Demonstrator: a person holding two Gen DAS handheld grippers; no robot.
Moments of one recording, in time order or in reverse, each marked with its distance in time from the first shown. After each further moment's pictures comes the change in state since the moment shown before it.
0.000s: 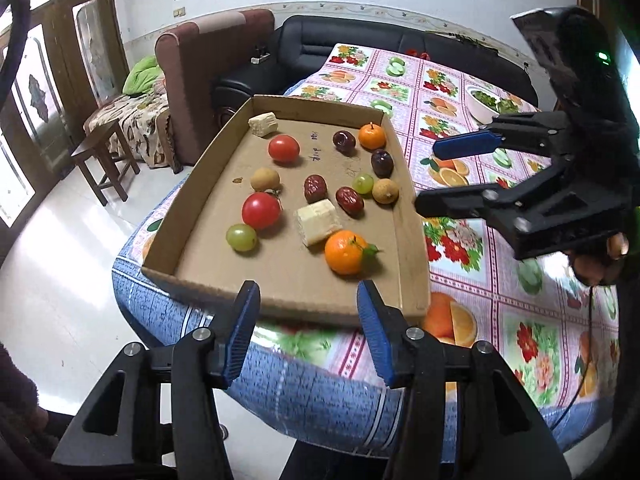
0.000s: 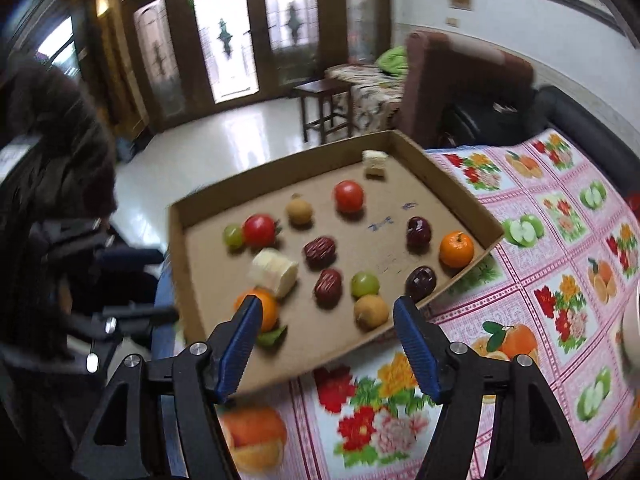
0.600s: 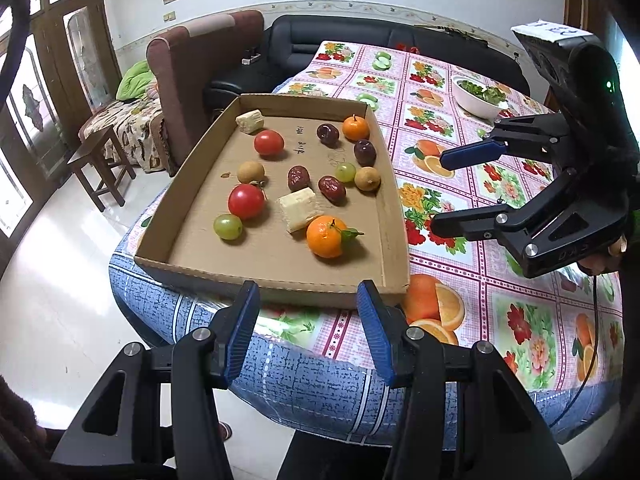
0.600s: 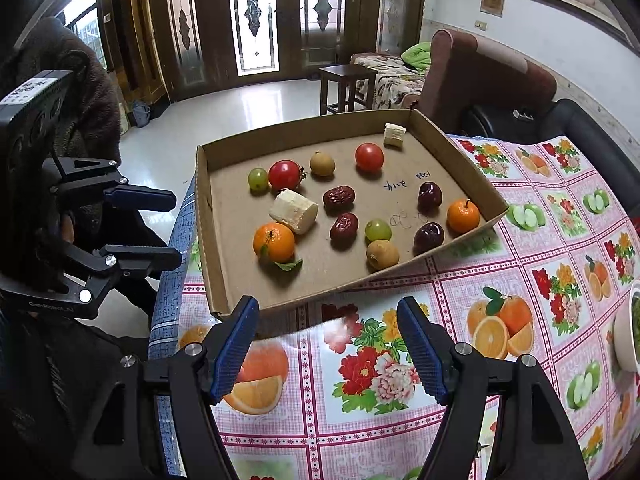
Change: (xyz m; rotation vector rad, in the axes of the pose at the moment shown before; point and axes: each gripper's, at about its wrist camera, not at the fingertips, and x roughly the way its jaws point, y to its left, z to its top) left arm -0.007 -0.011 -0.009 0.034 0.004 -0.009; right arm -0.013 0.009 -0.036 -0.083 0.049 0.008
